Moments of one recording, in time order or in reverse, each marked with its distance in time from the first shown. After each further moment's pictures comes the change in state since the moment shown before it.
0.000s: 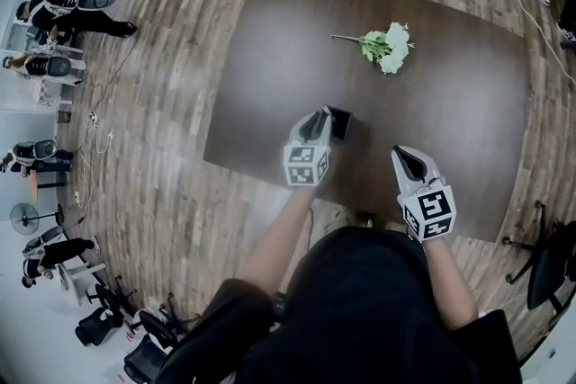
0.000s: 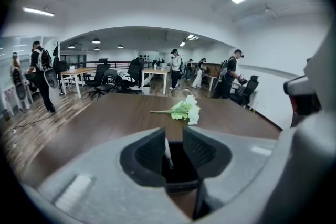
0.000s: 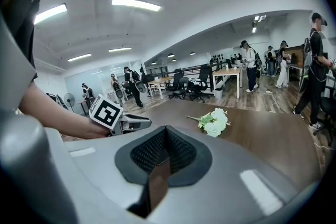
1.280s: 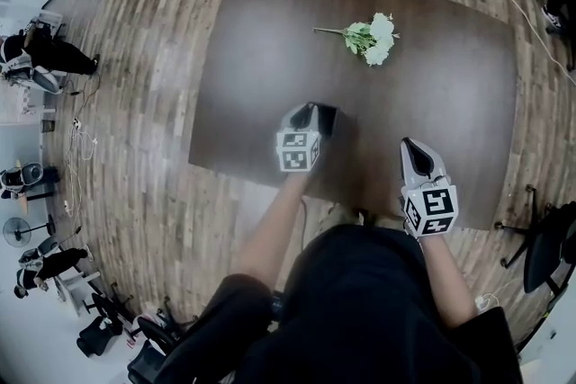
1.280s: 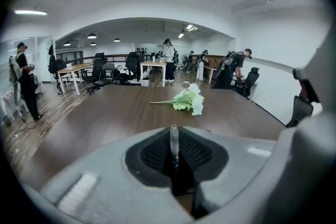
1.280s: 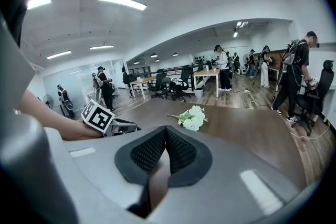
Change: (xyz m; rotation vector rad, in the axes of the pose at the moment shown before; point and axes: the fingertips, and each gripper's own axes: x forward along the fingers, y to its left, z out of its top) left arm 0.047 0.016 -0.028 0.026 0.087 -0.003; right arm -0.010 -0.047 -0.014 0.065 -0.001 -0.201
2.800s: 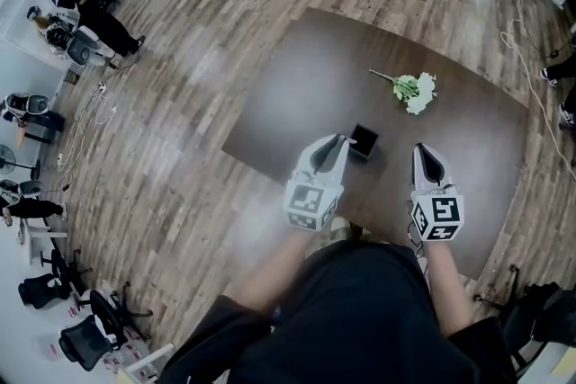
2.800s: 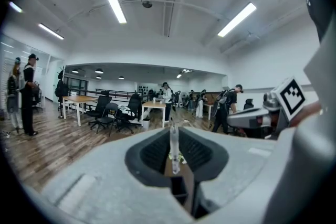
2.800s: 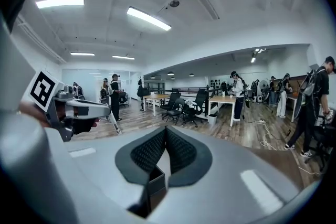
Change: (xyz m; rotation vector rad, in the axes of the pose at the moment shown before) left arm -0.264 -0.046 0.123 0.038 -0.460 0.009; right arm -0.031 0.106 0.104 -0.199 -0.220 0.108
